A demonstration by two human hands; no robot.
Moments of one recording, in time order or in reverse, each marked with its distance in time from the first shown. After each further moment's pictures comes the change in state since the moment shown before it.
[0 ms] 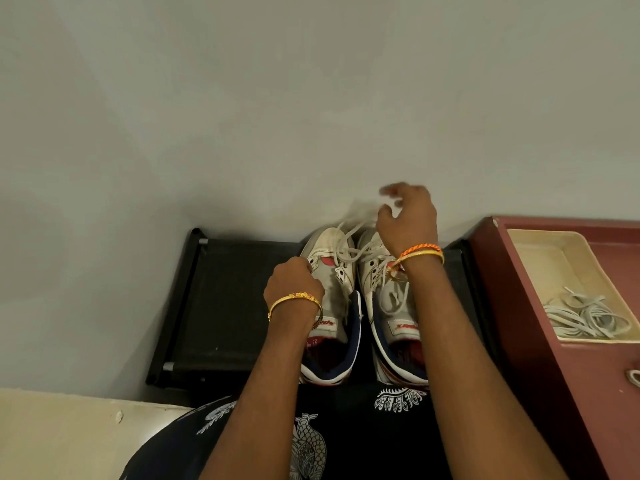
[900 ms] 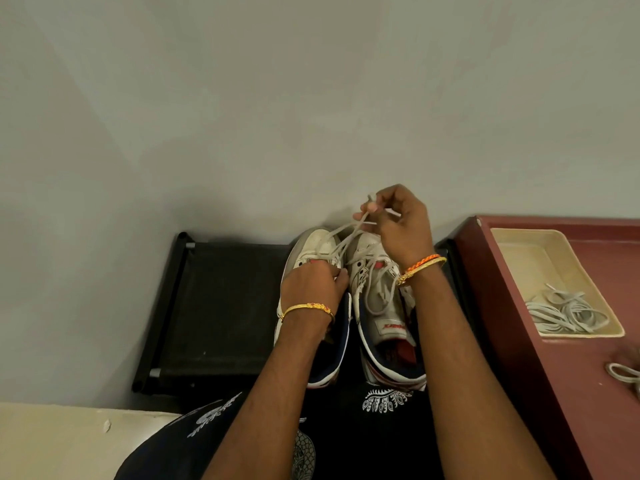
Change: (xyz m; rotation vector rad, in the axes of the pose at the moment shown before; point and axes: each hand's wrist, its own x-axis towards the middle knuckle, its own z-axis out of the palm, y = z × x) left_hand -0.015 0.028 0.014 0.156 0.006 0.299; right_hand -0.007 0.012 -0.005 0.612 -0.049 0.035
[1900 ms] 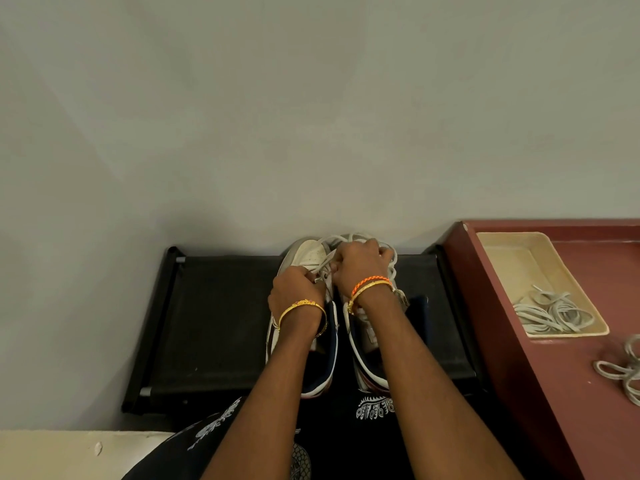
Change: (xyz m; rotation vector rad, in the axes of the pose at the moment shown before) left_hand 0.015 0.000 0.015 -0.347 0.143 -0.352; right_hand -0.013 0.023 0.028 -1.175 -0.277 0.055
